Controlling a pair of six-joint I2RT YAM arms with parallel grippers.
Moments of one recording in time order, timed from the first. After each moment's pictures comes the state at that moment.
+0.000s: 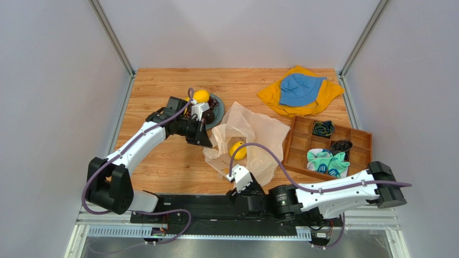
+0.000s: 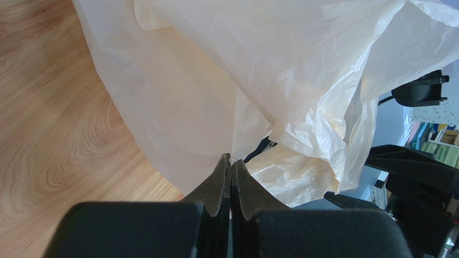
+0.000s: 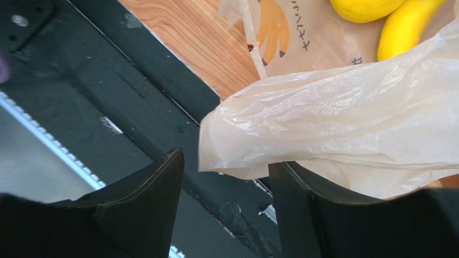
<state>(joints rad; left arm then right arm) -0.35 1.38 1.02 -0.66 0.72 -0.15 1.68 1.20 0.85 -0.60 0.64 0.73</state>
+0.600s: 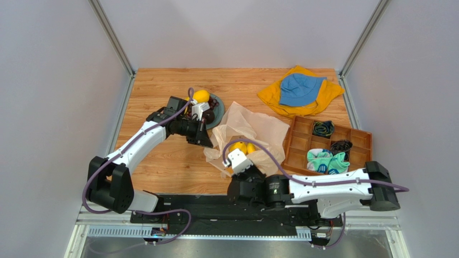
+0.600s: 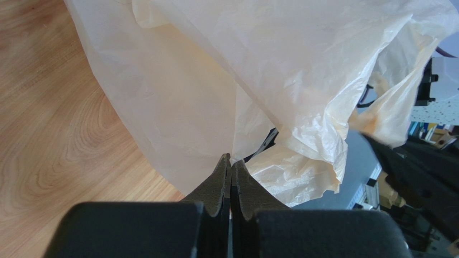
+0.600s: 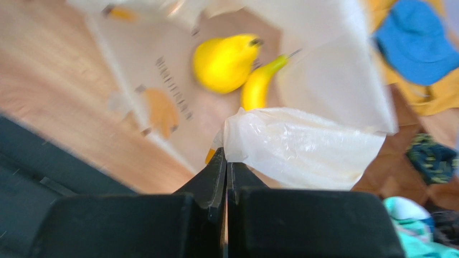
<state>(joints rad) -0.35 1.38 1.02 -0.66 0.73 -0.16 1.59 1.31 0.95 -0.67 0.98 0.53</state>
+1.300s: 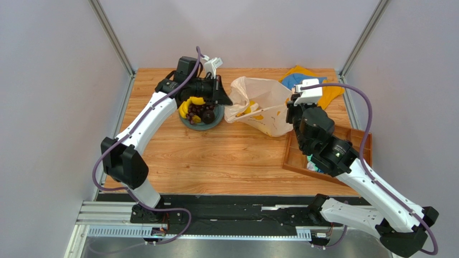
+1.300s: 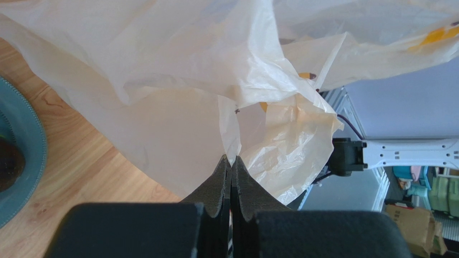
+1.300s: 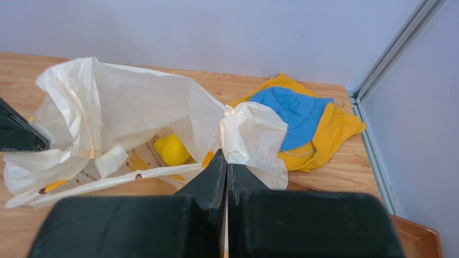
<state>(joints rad) -0.44 1.63 1.62 -0.61 0.69 -0.33 0.83 0.92 1.13 -0.26 0.78 -0.01</state>
